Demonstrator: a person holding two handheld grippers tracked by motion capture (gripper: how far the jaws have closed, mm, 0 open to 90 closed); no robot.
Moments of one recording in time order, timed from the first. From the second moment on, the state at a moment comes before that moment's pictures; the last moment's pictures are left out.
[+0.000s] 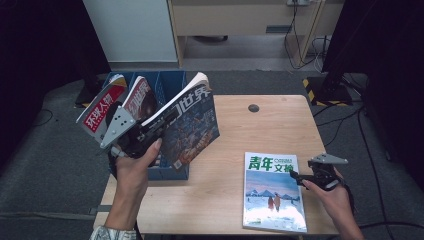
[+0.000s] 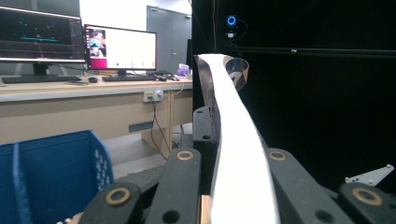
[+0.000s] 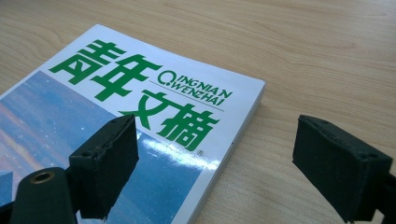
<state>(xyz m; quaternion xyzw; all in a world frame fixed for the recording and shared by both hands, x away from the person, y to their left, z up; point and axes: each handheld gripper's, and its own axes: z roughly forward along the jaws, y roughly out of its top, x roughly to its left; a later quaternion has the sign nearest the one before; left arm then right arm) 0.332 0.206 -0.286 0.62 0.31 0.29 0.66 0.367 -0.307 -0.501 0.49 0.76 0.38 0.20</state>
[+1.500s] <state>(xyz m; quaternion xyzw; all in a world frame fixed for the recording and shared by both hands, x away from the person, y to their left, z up) 0.323 0.258 -0.285 0.58 0.35 0.32 0.66 0.368 -0.310 -0.501 0.50 0.76 0.37 0.20</state>
